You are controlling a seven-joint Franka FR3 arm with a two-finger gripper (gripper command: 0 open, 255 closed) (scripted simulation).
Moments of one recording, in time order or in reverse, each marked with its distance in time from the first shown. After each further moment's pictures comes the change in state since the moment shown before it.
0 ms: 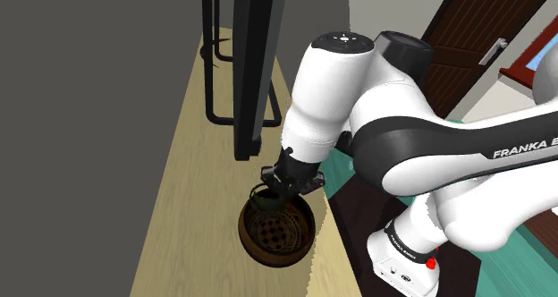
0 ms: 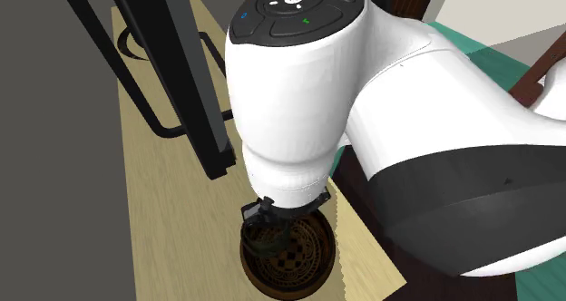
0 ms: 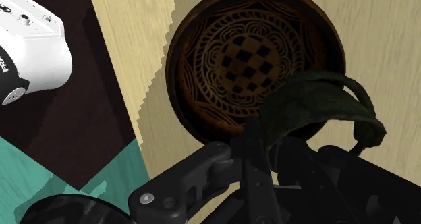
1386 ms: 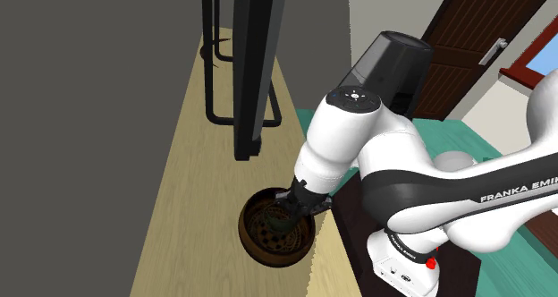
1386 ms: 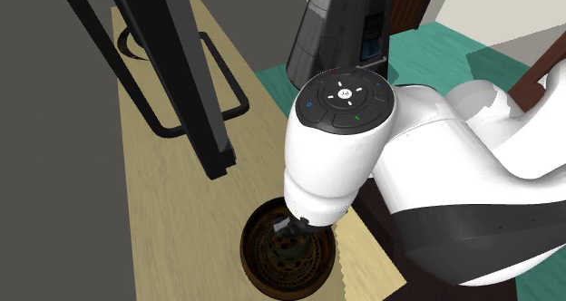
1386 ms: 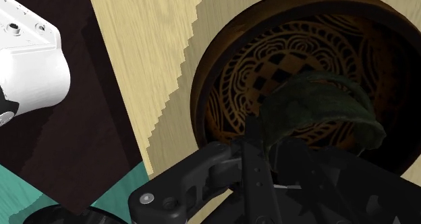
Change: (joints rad) arm 0.042 -0.043 0.026 -0.207 0.059 0.163 -0.004
